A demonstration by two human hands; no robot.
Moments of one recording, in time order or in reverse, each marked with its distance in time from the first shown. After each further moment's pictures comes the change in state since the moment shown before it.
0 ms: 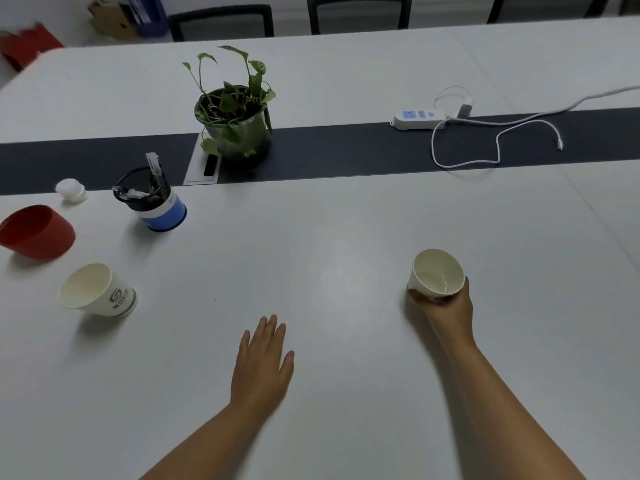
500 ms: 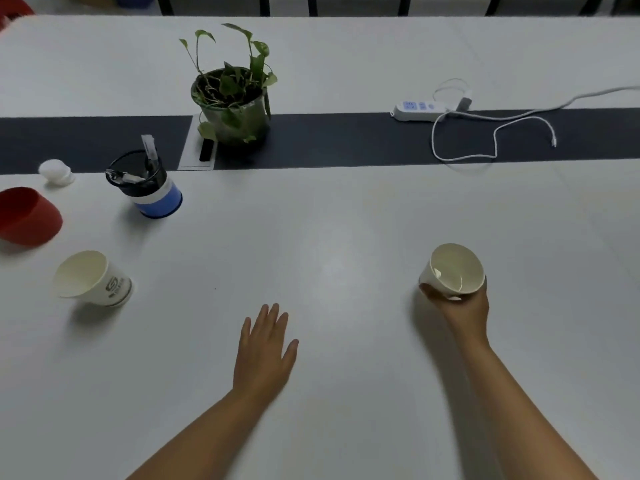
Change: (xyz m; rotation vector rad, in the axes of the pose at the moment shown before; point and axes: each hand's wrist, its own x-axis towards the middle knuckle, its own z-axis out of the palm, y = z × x) left_hand 0.003 -0.004 -0.001 -0.060 0.034 0.027; right_hand -0.017 -0.018 -0.012 -0.015 0.089 0.012
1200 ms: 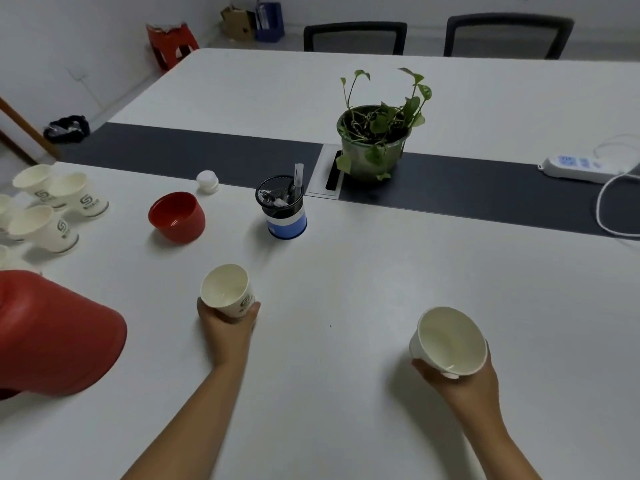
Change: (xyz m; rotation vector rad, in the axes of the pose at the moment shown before) left_hand 0.048 -0.164 -0.106 -0.866 0.812 -0.748; right_hand -0.076 -0.038 0.151 -0.076 -0.389 -0.121
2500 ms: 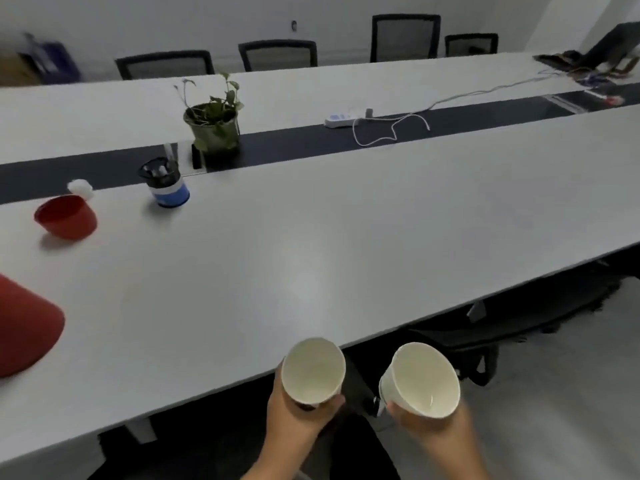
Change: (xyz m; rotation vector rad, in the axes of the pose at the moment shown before) left_hand -0.312 -0.033 -0.218 -0.168 -0.979 0.050; right_hand -0.418 -0.008 -0.079 0.222 0.367 0.246
